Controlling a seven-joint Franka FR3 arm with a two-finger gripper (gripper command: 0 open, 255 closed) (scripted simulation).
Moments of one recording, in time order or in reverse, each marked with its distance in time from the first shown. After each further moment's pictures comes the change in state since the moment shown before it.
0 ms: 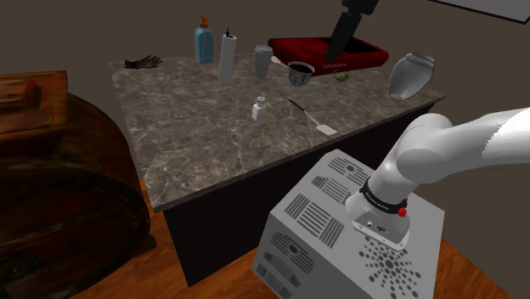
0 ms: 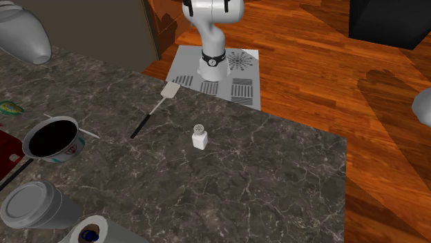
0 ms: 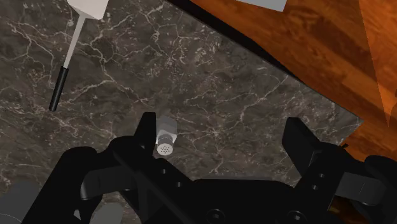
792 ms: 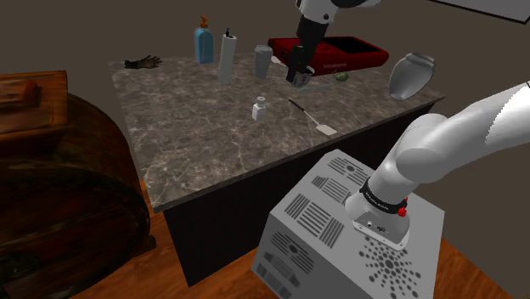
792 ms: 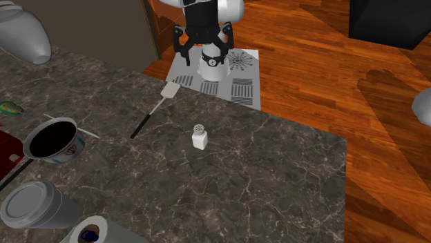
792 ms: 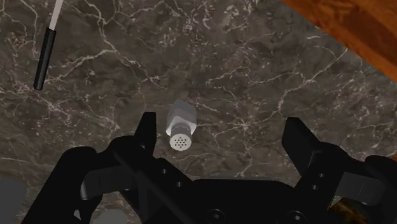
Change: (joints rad) arm -0.011 0.287 0.041 -0.047 -0.036 0.327 0.011
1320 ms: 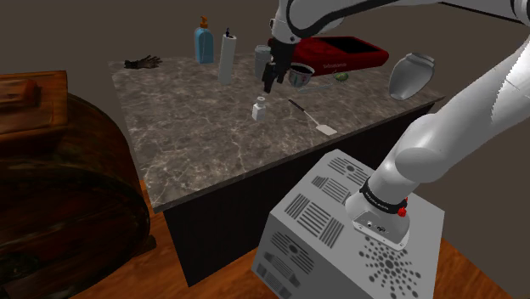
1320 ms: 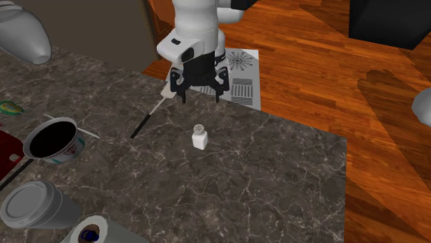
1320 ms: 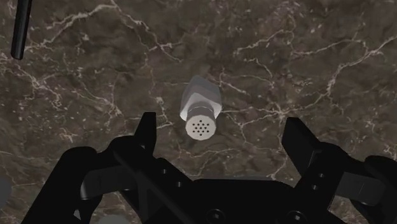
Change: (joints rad) arm -0.018 0.288 0.027 0.069 -0.055 0.216 0.033
